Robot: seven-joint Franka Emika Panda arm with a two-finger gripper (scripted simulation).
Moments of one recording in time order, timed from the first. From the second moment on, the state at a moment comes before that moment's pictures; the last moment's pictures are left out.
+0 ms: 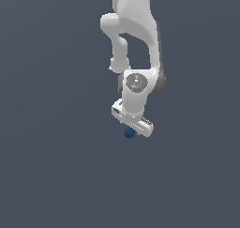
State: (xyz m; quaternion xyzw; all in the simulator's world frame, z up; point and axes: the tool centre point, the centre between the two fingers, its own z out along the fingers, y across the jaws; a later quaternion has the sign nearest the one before) arm 0.009 0.050 0.080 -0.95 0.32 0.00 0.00
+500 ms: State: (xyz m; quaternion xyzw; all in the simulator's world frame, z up) arm 0.007 0.050 0.040 -0.95 0.32 0.00 0.00
